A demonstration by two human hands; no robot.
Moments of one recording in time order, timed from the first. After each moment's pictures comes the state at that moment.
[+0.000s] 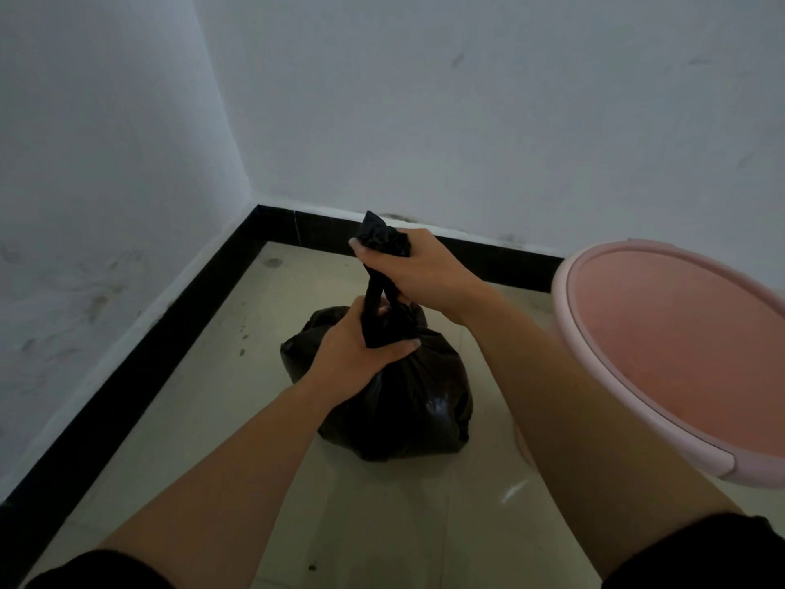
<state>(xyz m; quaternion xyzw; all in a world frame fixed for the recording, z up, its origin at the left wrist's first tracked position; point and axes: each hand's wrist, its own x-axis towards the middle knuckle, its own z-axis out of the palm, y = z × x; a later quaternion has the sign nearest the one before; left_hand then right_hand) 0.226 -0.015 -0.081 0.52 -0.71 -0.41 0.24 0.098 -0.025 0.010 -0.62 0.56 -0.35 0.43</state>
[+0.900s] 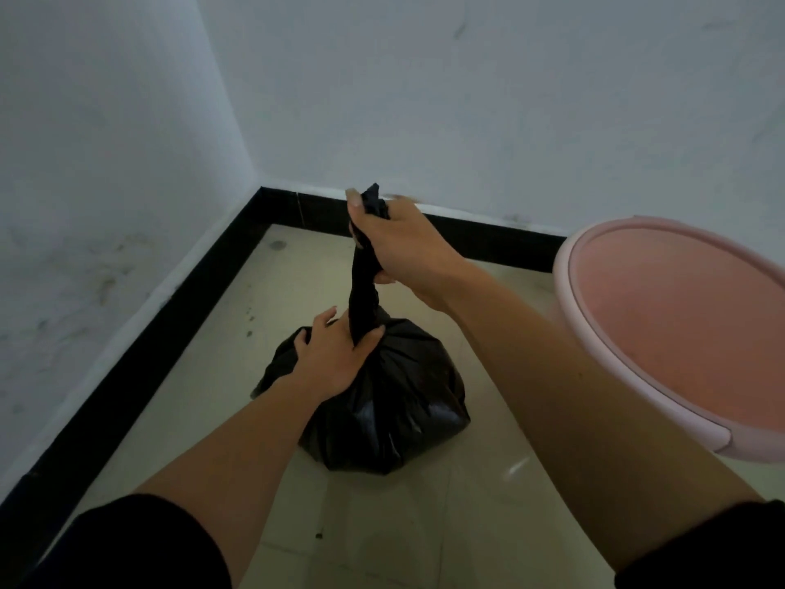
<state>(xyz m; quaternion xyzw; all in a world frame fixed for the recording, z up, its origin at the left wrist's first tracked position) 0.243 -0.009 -0.115 0.61 -0.73 -0.30 0.11 0.123 -0.012 0.028 -0.56 0.56 -0.38 0.48</state>
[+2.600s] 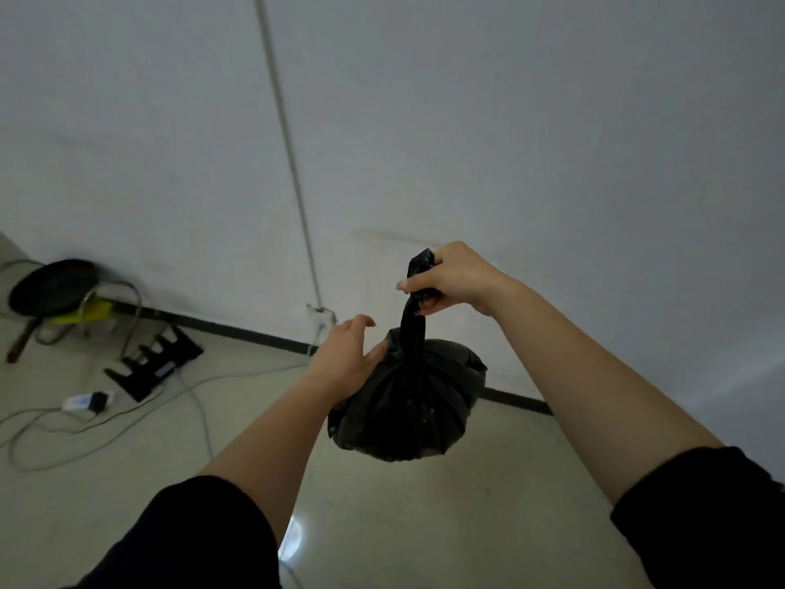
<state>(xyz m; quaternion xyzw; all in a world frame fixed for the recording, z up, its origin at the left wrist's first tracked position) 0.344 0.557 0.611 0.94 -0.16 -0.09 0.28 0.355 0.378 0.726 -0.83 0.12 0.14 0.53</state>
